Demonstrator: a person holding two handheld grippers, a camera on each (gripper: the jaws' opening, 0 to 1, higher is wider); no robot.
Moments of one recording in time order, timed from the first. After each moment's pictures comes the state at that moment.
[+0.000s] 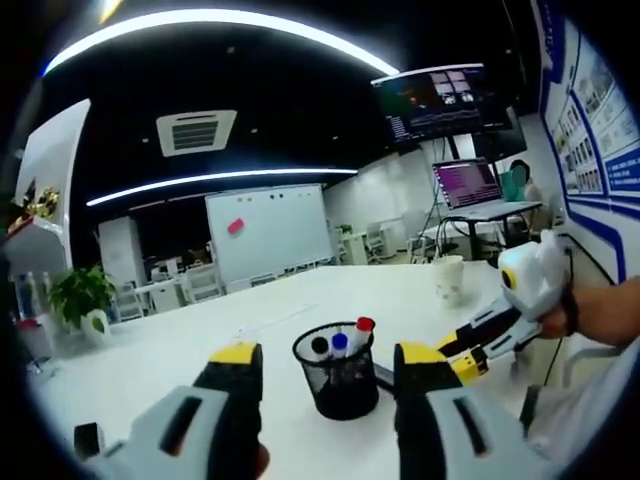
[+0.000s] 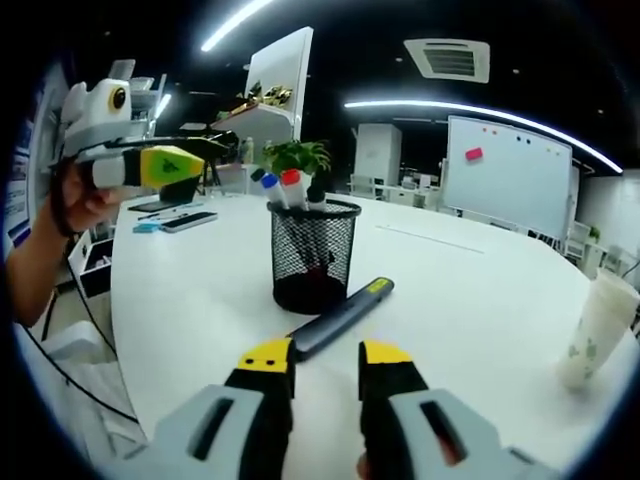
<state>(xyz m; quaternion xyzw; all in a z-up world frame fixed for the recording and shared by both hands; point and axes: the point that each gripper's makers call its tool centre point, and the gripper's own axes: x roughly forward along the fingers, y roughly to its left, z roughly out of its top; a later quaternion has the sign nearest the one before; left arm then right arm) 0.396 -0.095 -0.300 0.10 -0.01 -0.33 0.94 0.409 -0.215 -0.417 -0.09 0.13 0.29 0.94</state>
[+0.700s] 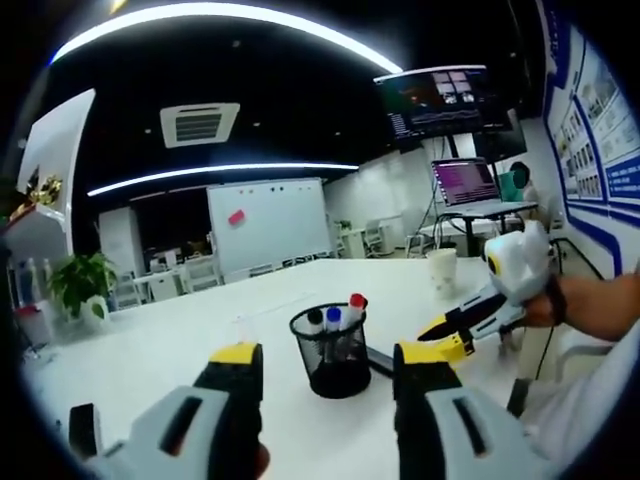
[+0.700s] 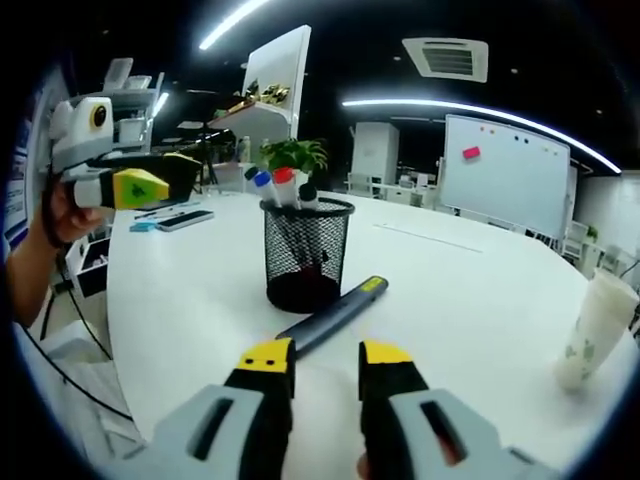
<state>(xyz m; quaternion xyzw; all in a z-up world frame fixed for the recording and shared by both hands) 0.381 -0.080 -0.317 0.09 0.00 -0.33 0.94 0.413 -0.221 -0.417 -0.10 0.14 0.28 0.95</state>
